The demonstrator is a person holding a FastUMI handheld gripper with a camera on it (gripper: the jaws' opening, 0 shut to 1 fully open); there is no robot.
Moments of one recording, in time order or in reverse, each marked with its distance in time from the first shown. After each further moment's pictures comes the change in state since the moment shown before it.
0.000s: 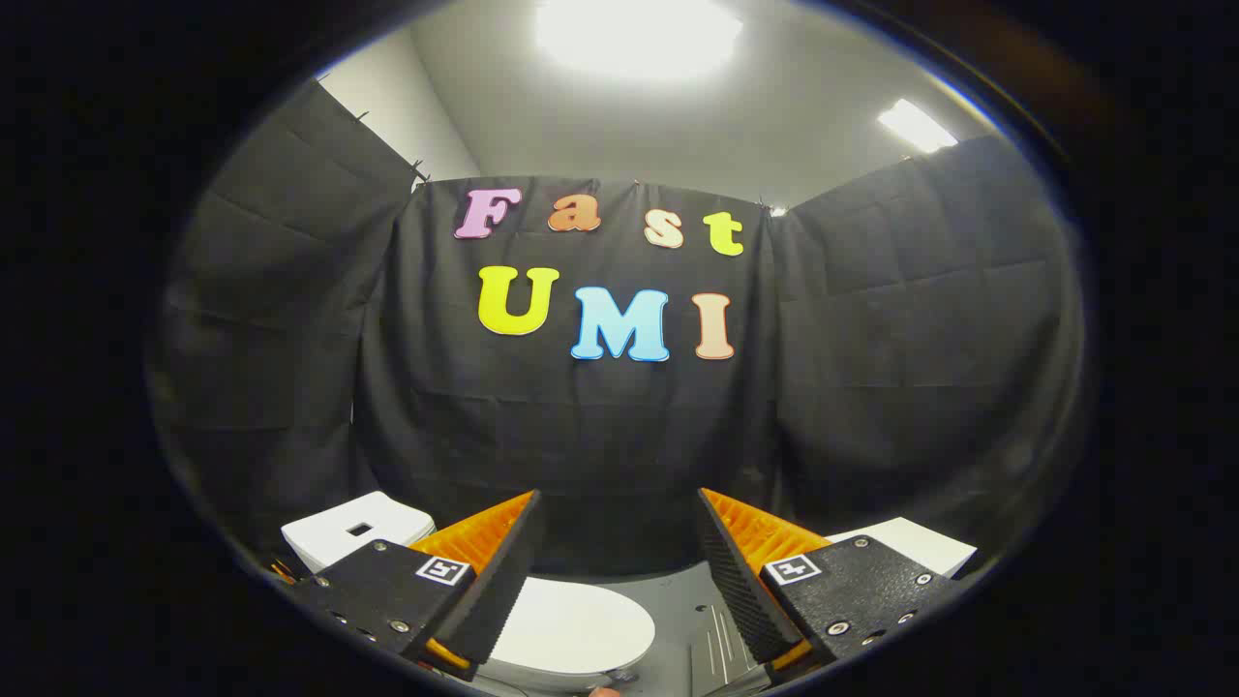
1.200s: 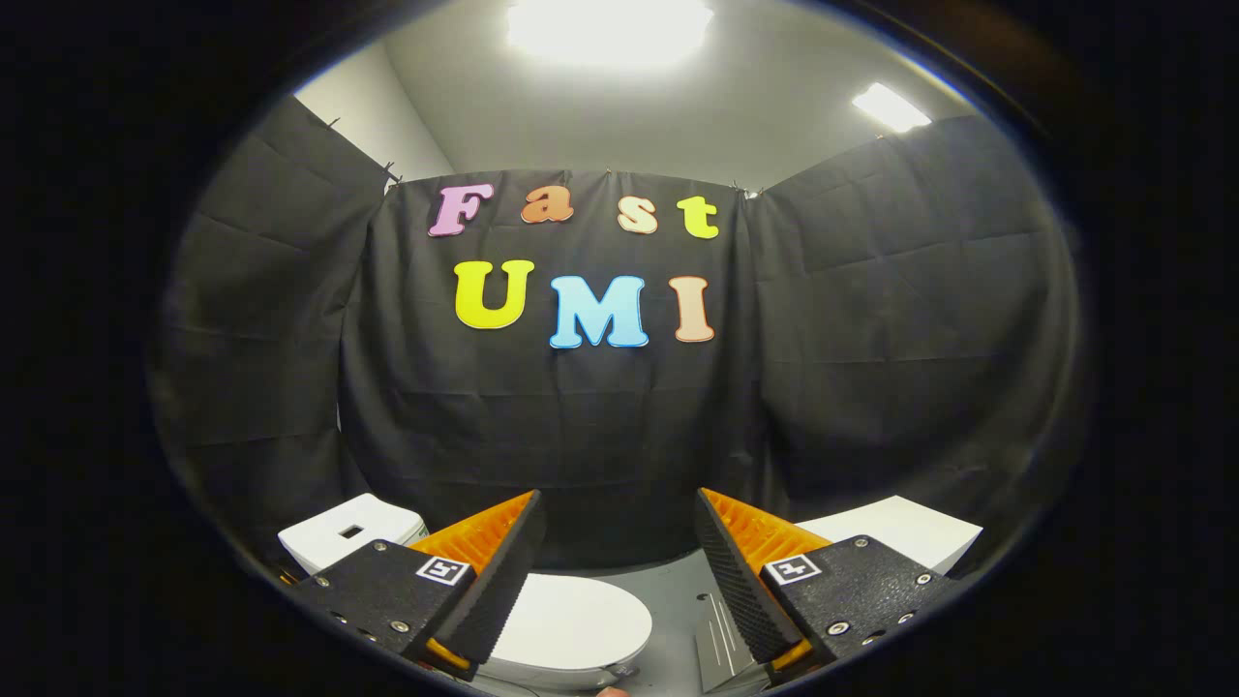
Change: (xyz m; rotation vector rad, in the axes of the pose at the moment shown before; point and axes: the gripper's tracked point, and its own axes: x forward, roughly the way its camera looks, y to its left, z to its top) arm 0.002 -0.025 -0.016 0.052 0.027 -0.043
